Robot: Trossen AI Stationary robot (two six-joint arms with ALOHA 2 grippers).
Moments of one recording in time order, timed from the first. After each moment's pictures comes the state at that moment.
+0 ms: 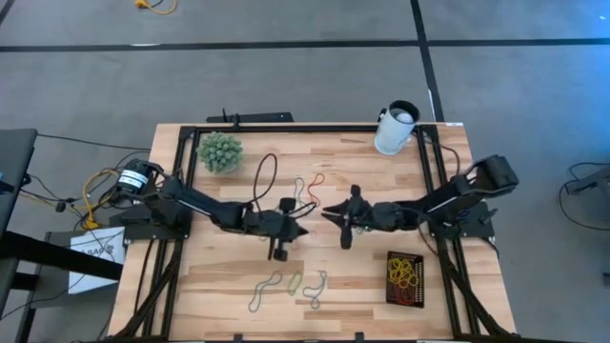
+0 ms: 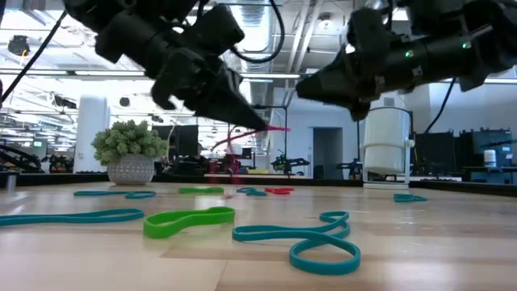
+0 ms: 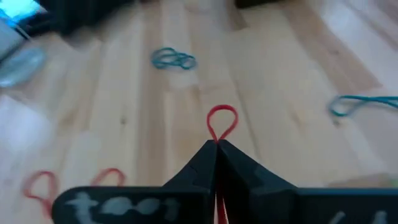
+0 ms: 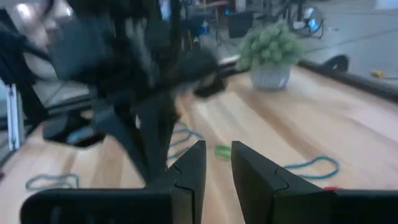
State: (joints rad) left arm -0.19 1.69 0.80 0.34 -0.19 0.18; right arm 0.23 1.59 0.46 0.94 0.41 0.20
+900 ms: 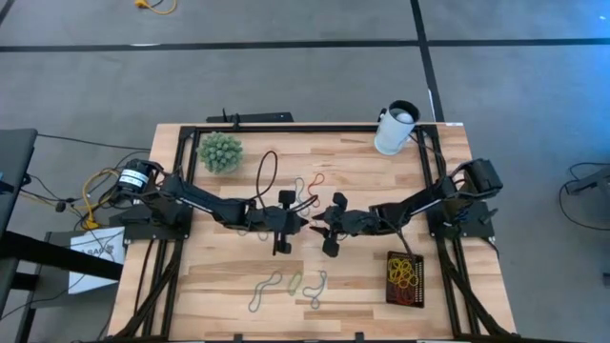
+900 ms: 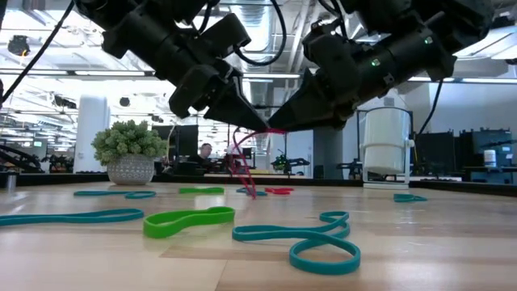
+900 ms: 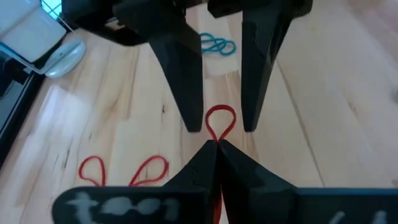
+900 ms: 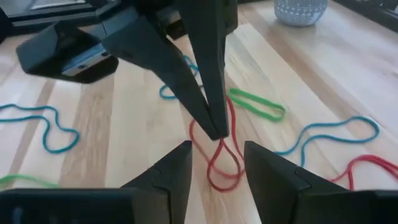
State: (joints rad) left arm -0.17 1.69 0.84 0.26 -0.30 0.23; right arm 0.23 1.72 0.73 0.49 0.34 0.22
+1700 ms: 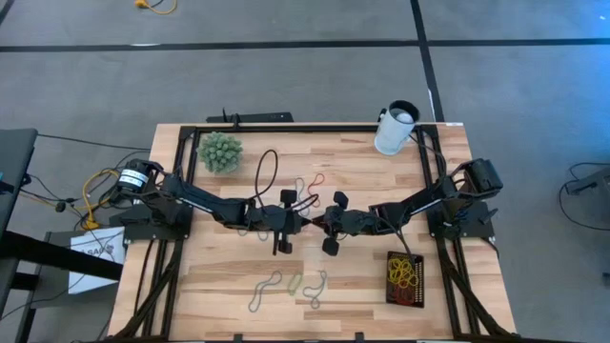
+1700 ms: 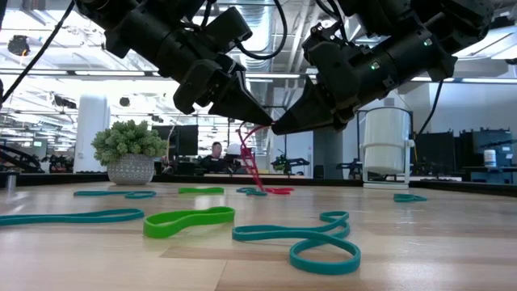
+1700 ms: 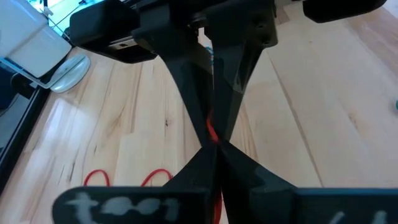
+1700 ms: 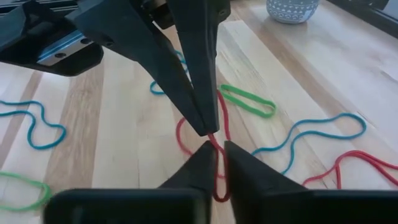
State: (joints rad) left arm -0.17 1.68 0.84 0.31 -0.29 0.27; right arm 0.23 1.72 0.73 0.47 0.37 0.21
